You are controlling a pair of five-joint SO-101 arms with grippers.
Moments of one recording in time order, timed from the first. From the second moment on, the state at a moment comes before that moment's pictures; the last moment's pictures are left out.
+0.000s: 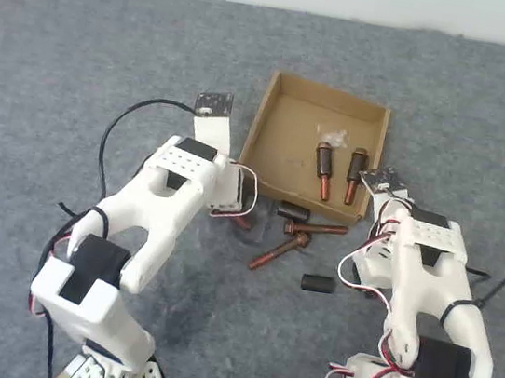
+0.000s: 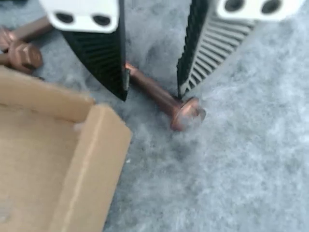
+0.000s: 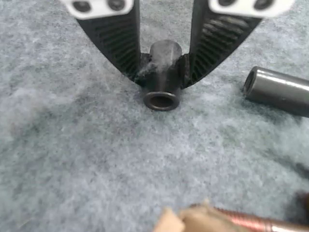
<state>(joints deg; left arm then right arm) 10.8 8.9 30.6 56.3 27.6 3.9 -8.2 48.4 59.8 25.8</state>
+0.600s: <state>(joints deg) 9.1 8.9 30.6 59.7 14.0 3.9 -8.2 48.4 59.8 25.8</state>
